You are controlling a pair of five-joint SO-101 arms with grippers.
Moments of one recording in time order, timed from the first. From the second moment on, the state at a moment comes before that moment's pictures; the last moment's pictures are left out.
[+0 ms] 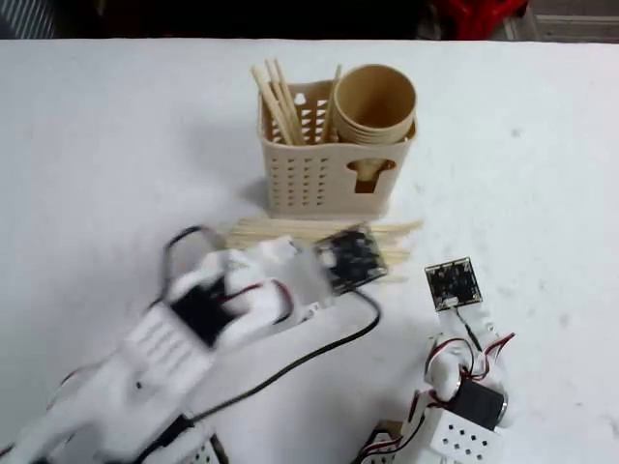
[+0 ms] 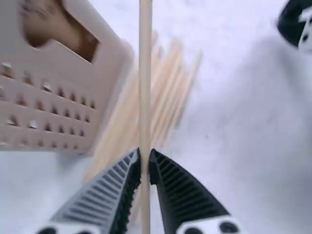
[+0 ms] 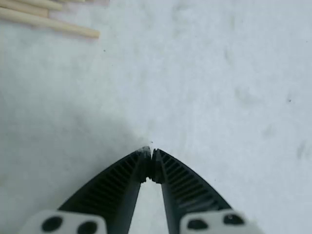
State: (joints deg) left arm 35.7 -45.1 46.7 60.2 -27.6; right arm 21.1 -102.9 96.4 71.5 38.9
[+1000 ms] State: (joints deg) left arm 19.1 -26.2 23.2 9.1 0.9; right arm 21.2 -102.9 96.4 71.5 38.9
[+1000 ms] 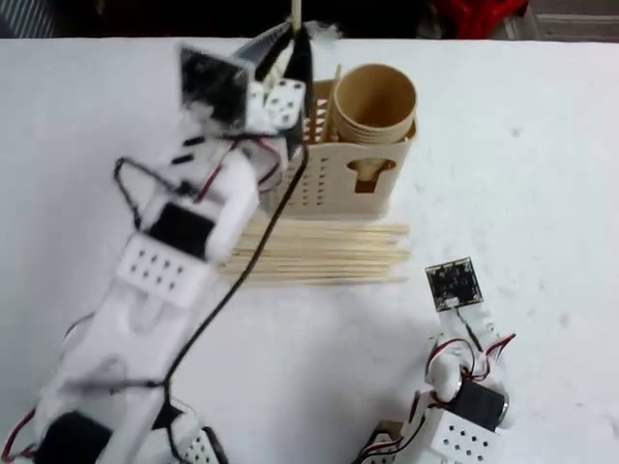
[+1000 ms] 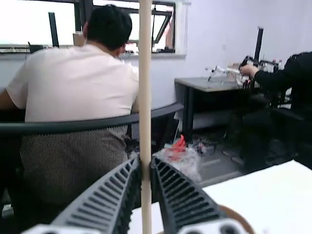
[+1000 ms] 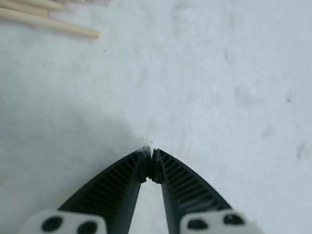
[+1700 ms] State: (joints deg) left arm 19.0 -20.3 17.0 15.3 1.0; right arm 21.2 -102.9 96.4 71.5 38.9
